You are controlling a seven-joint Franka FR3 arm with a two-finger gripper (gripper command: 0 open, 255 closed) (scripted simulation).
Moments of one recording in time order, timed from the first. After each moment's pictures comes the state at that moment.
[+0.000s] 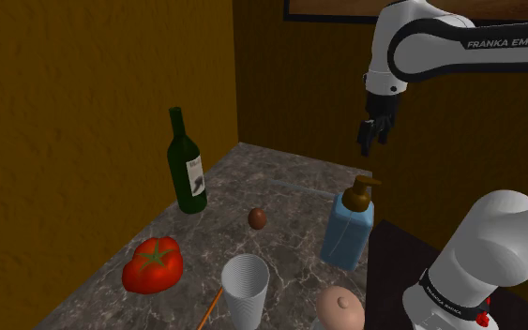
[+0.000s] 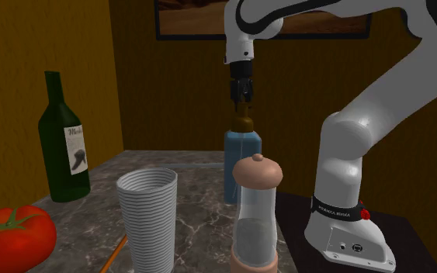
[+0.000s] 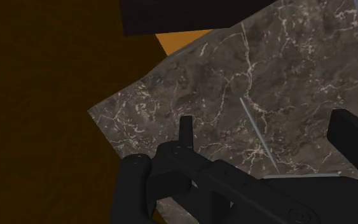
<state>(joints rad) -0.02 -0.75 -0.03 -2.45 -0.10 1.62 -0.01</state>
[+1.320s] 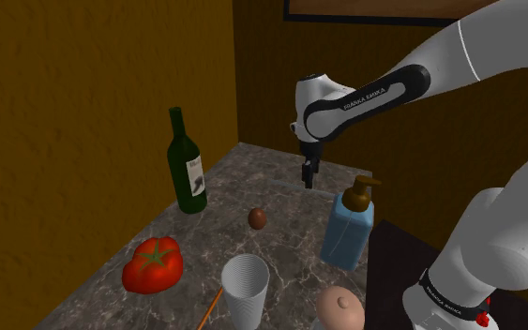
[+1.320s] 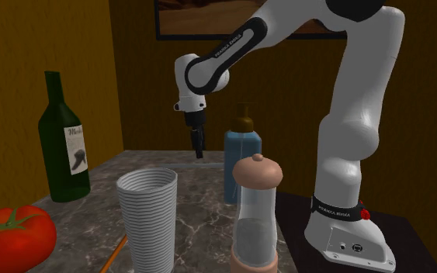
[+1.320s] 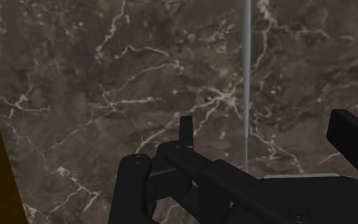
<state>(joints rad) 0.11 -0.16 -0.03 -2.38 -0.10 2.10 -0.28</state>
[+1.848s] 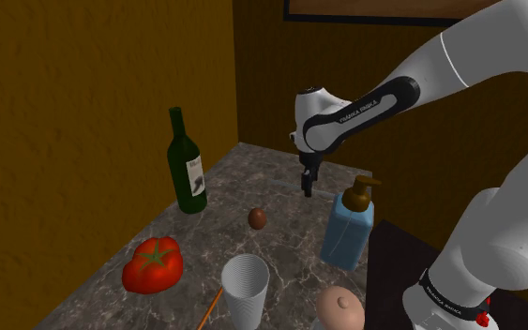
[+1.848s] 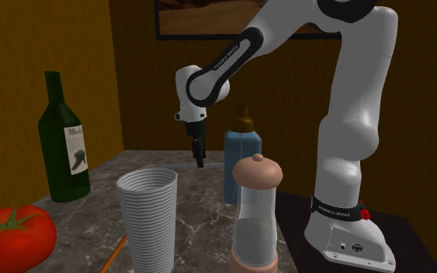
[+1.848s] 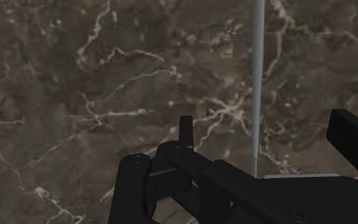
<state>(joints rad) 0.11 -0.11 -0.03 -2.42 -0.11 2.19 -0.28</state>
